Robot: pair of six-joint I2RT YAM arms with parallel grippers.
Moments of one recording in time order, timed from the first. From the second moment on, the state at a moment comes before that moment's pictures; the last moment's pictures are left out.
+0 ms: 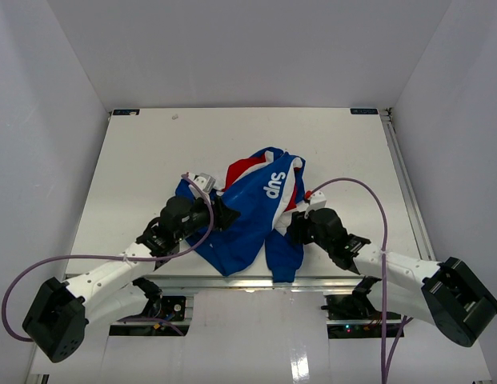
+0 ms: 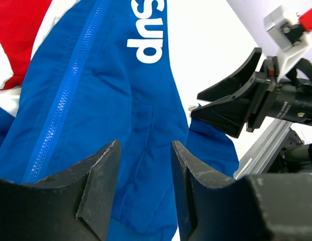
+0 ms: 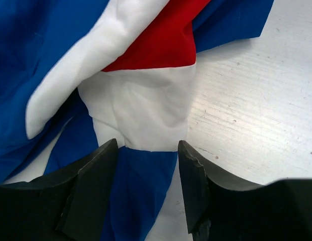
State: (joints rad) left arm -0.66 0.96 0.44 0.27 0.16 -0.43; right arm 0.74 1.08 0.30 0.21 0.15 0.33
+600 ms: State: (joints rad) left arm -0.66 0.89 0.37 0.30 0.04 -0.37; right arm 0.48 1.08 0.44 0.11 0.32 0.20
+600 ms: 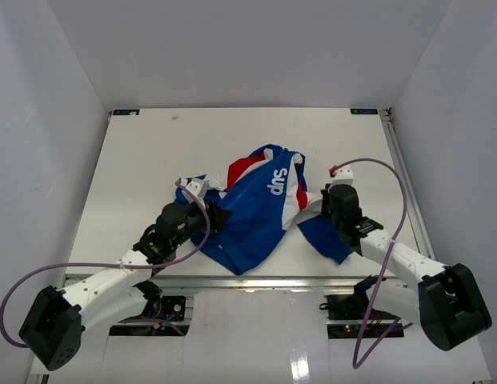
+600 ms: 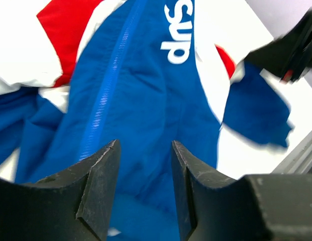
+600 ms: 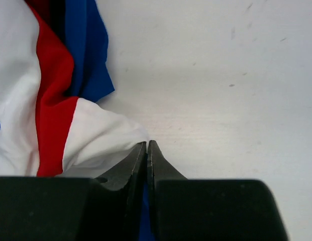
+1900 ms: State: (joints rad) left arm -0.79 0.54 0.28 0.38 0.04 -0.28; right arm 0.65 0.50 0.59 -0.29 0.06 0.26
